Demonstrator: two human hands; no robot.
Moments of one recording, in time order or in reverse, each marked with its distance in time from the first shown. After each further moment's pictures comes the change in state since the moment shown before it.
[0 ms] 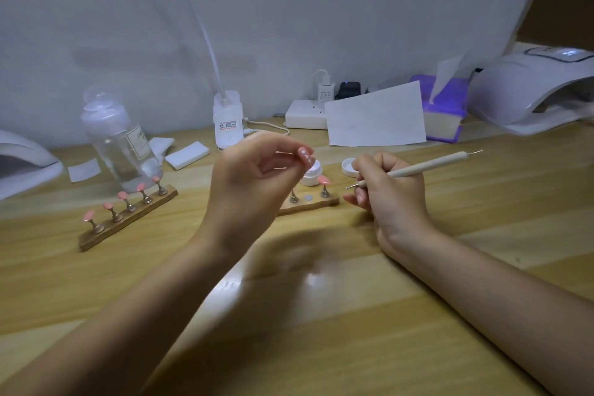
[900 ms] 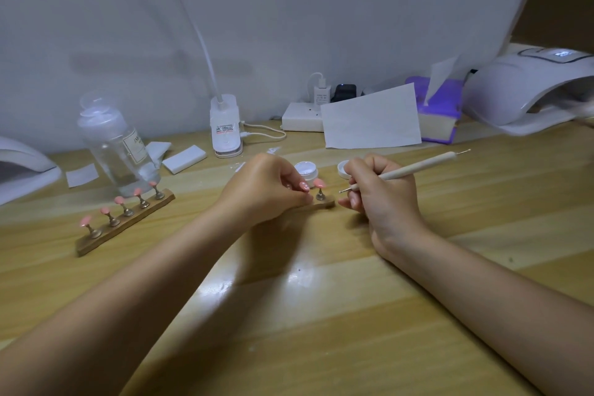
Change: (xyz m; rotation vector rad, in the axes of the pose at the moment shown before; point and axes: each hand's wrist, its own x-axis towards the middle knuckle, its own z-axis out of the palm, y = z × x) left_hand 0.028 -0.027 0.006 0.577 -0.407 -0.330; right_hand 0.000 0.000 -0.001 -0.026 -0.033 0.015
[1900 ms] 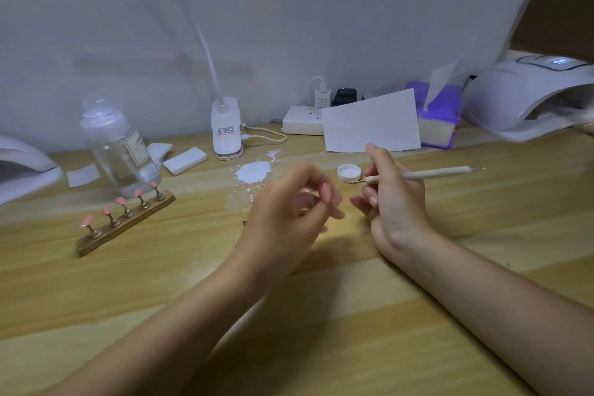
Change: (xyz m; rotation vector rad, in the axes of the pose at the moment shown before) left_hand -0.047 0.023 0.022 -0.488 0.210 0.299; right_hand 0.003 -0.006 -0.001 0.220 0.154 0.109
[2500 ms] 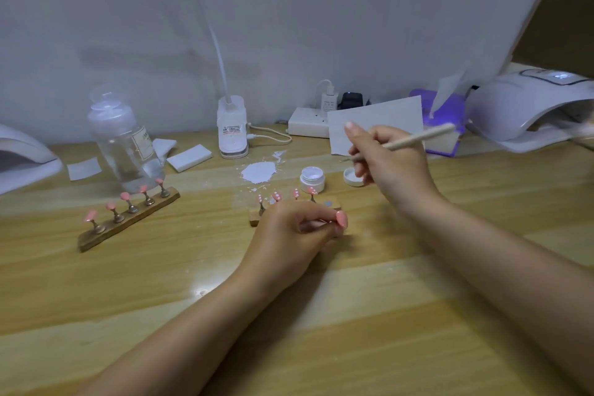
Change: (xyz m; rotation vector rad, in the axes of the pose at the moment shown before) left_hand -0.009 -0.023 0.003 -0.098 -0.055 -0.156; right_hand 0.017 -0.023 0.014 -0.551 -0.261 -0.300
